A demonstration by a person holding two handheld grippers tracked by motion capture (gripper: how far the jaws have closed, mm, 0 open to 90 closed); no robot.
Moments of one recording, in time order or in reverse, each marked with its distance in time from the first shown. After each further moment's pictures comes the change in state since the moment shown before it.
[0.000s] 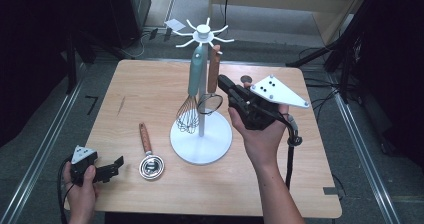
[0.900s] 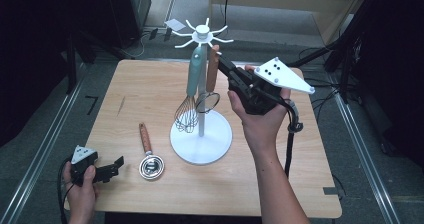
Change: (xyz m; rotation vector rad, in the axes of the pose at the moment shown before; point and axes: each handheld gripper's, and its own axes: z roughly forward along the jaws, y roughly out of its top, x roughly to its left) left arm 0.000 0.000 0.000 0.002 -0.007 0.005; right arm -0.006 0.027 0.011 -0.099 0.014 -0.009
